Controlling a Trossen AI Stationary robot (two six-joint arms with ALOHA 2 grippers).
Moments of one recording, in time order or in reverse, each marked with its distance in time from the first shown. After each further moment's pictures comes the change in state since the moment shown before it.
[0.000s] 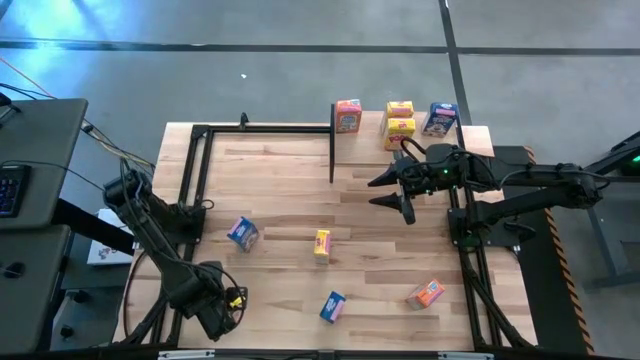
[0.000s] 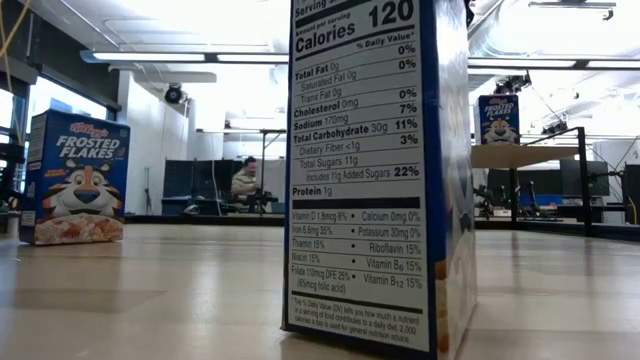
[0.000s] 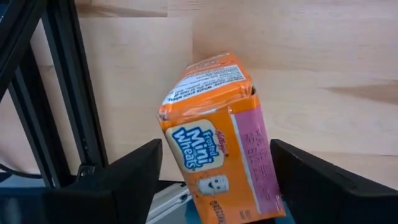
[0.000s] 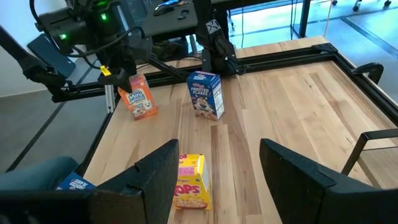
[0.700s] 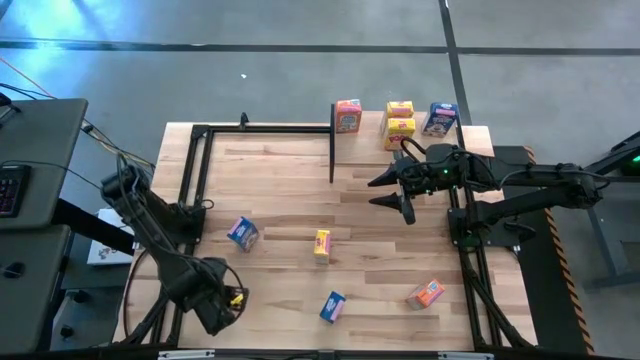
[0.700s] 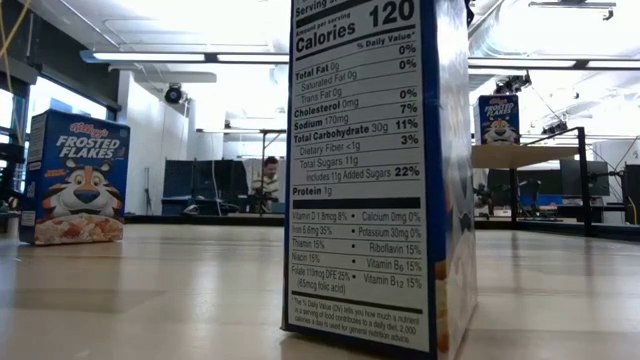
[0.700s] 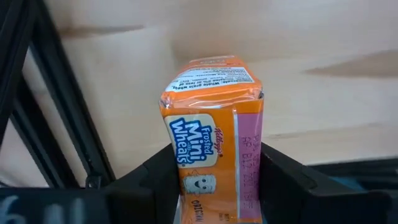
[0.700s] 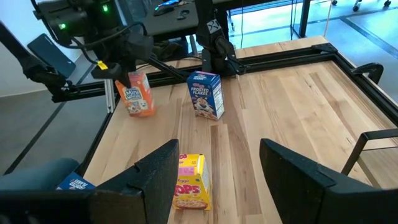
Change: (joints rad) left arm 0.026 -0.053 0.000 0.002 -0.030 0.167; right arm 0.000 0.000 0.000 0.000 0.000 0.000
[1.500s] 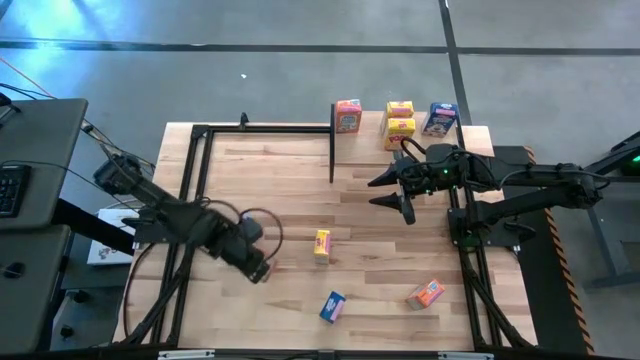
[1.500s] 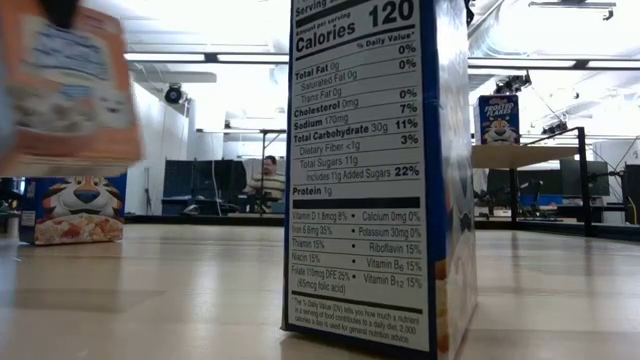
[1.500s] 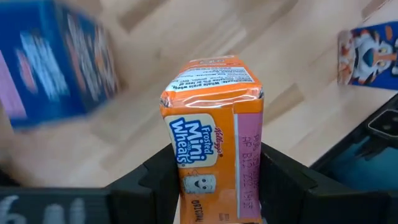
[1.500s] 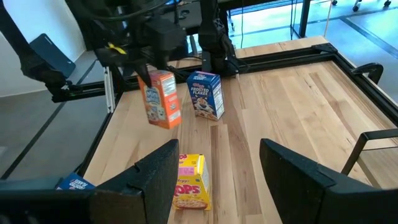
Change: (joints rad) left arm 0.380 -0.146 0.001 0.002 -0.120 0.929; right arm 0.000 0.000 0.000 0.000 0.000 0.000
